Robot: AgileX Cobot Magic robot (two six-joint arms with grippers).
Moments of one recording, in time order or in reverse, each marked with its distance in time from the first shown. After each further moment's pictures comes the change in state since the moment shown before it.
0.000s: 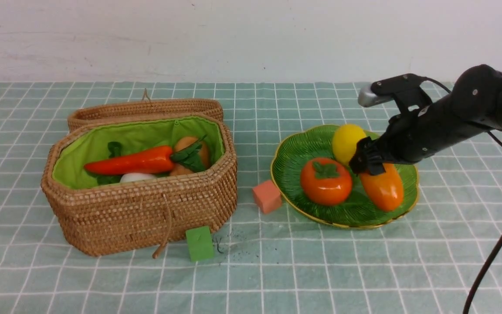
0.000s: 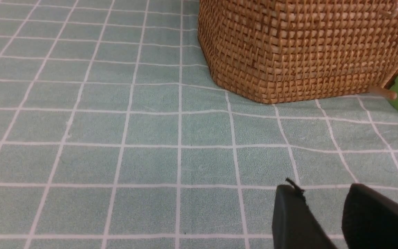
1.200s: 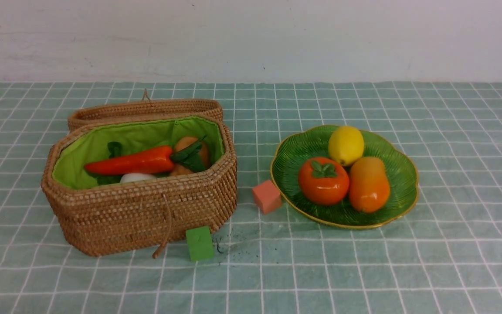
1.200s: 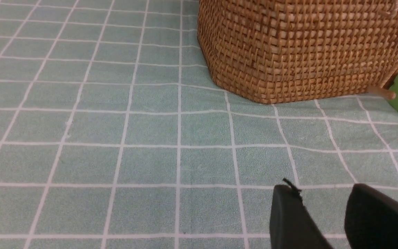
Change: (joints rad) right arm -0.075 -0.933 0.170 0.028 0.719 0.091; left arm 0.000 0.000 0.000 0.000 0.000 0.000
